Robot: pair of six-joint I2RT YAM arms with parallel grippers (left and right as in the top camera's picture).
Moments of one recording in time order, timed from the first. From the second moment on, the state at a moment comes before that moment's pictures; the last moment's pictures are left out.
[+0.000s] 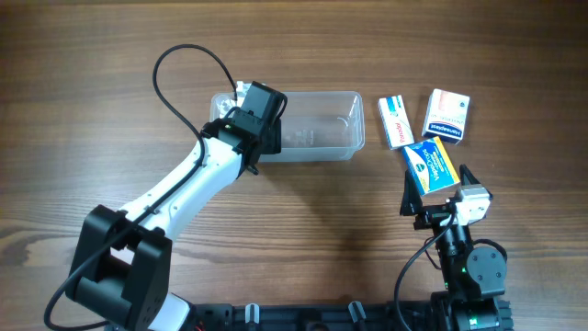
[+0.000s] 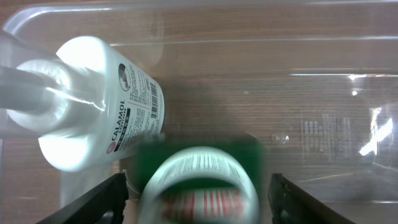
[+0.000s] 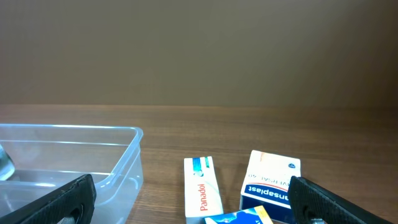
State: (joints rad) left arm -0.49 1.68 1.11 -0.52 -0.26 -0.41; right arm 0.11 0.02 0.01 0.00 0.01 0.03
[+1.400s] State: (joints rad) left arm 0.04 1.35 1.11 -0.57 -0.17 -0.41; right arm 0.11 0.02 0.01 0.00 0.01 0.03
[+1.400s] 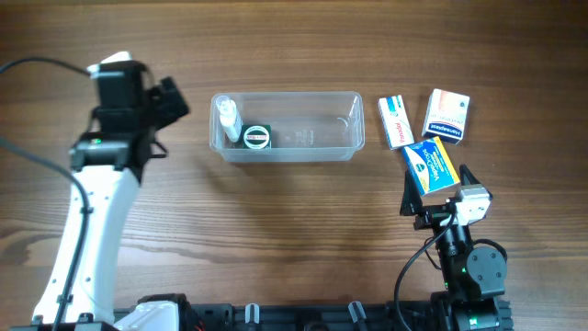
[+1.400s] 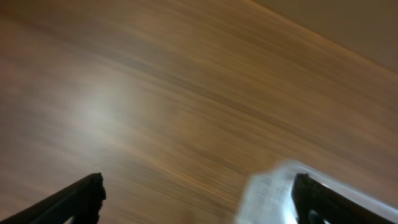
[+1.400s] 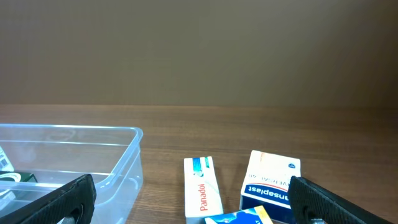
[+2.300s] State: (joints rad) left arm 0.15 1.35 1.11 -0.60 -0.17 -0.41; right arm 0.11 0.02 0.01 0.02 -0.02 0.05
